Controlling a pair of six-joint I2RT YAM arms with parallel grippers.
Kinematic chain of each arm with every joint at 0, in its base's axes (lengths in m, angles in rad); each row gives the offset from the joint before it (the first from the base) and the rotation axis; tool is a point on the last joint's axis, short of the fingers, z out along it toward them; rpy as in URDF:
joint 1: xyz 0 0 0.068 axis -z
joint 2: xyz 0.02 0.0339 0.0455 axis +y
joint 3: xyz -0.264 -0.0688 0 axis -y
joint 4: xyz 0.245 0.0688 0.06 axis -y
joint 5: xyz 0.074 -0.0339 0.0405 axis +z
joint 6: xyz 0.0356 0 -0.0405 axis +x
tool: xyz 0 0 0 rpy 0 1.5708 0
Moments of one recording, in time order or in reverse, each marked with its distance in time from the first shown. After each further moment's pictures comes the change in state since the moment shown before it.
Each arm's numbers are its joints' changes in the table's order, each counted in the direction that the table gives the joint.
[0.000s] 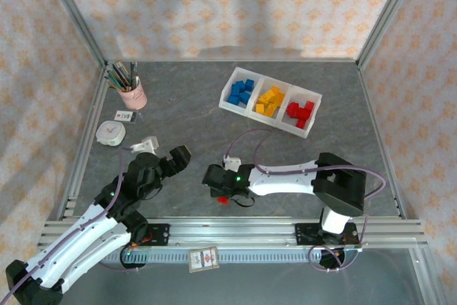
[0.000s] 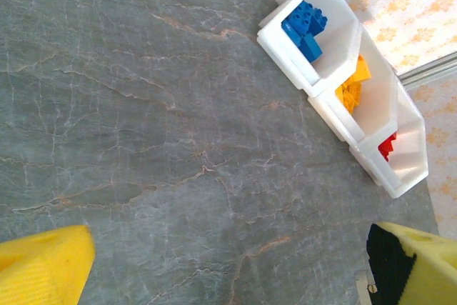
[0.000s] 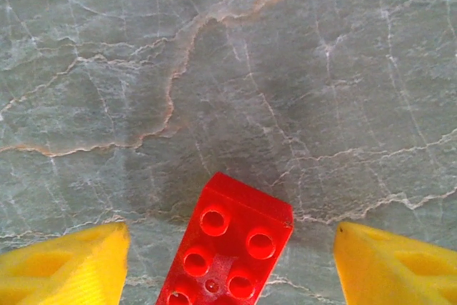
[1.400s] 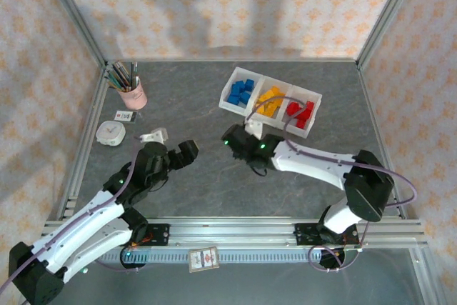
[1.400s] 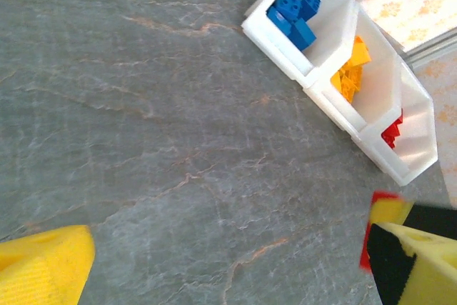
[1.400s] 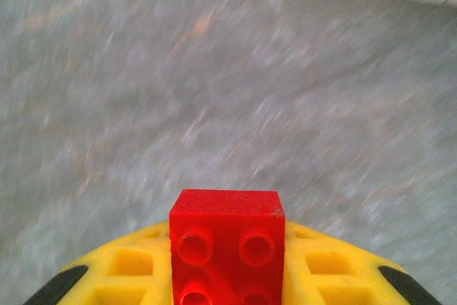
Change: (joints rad) left arm -0.001 0.210 0.094 0.087 -0.040 0.083; right arm 0.317 -0.187 0.067 -0.034 -0.203 -0.230
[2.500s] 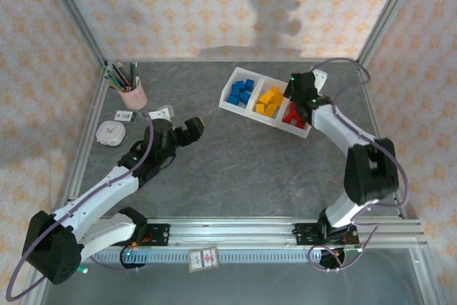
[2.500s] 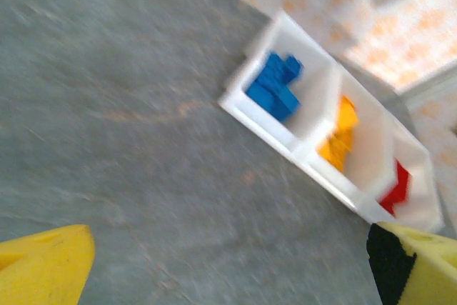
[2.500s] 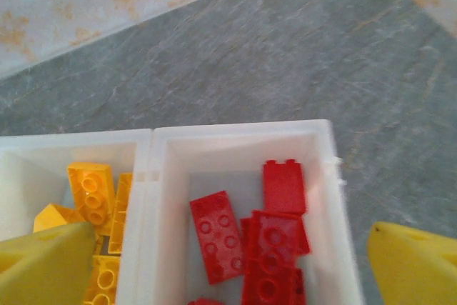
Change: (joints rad) left arm -0.142 0.272 0.112 0.259 0.010 0.135; right arm 0.678 0.046 0.046 0.323 -0.055 -0.418
